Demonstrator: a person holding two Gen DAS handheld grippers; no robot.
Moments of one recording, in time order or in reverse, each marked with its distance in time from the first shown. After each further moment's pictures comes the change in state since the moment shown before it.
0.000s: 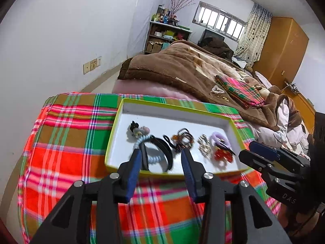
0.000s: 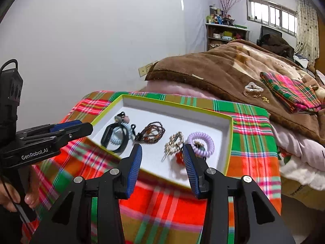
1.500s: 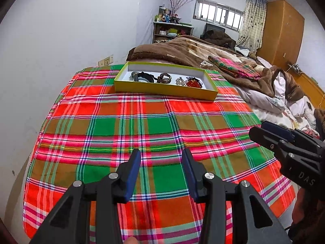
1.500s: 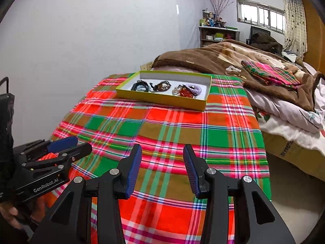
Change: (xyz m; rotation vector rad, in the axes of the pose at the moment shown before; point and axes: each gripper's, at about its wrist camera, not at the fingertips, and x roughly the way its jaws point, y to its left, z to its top) left arm -0.105 -0.068 -0.154 0.065 -0.007 0.143; right arm -0.122 0.027 -0.128 0.027 -0.019 -0.030
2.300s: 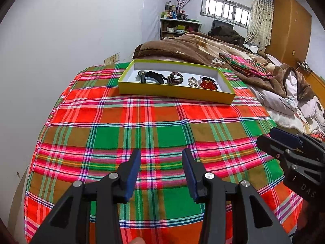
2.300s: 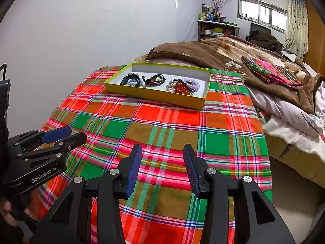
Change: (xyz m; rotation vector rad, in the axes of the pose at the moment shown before) left arm 0.031 0.003 0.017 -0.007 0.021 0.061; right arm 0.032 -0.003 0.010 -0.021 0.049 -0.035
